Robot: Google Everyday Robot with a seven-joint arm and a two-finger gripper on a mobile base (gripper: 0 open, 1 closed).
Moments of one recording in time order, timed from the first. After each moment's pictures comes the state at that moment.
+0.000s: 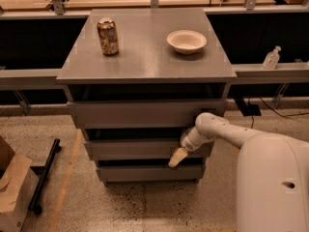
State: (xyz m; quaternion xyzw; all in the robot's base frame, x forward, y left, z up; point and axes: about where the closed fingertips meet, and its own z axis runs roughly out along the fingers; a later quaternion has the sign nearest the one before) arm 0.693 -0.115 0.417 -0.53 0.81 0.14 0.22
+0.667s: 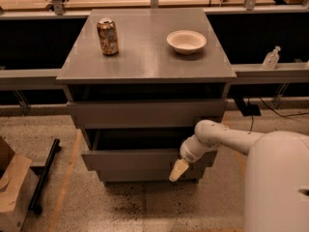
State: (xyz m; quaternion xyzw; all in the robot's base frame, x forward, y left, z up) arm 0.627 -0.107 0.413 -0.55 0.80 0.16 0.17
